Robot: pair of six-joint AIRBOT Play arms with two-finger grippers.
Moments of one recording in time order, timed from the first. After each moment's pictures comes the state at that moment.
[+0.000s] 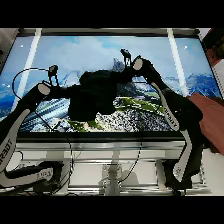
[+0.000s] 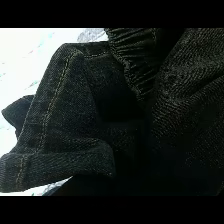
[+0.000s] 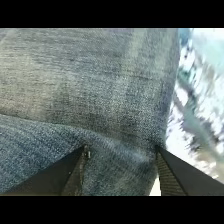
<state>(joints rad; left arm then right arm) -0.06 -1.38 0.94 1.00 -0.61 -1.29 0.35 -2.03 1.88 -1.00 1.00 1.55</state>
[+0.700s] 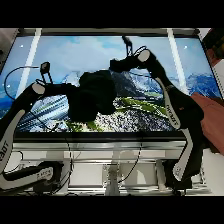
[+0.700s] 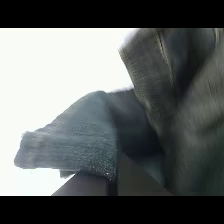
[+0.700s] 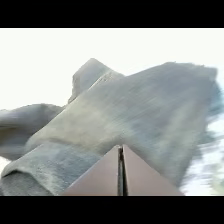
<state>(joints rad) 0.02 -1.33 0.94 1.02 -0.50 -1.29 0.28 -2.00 2.04 -0.87 0.97 1.36</state>
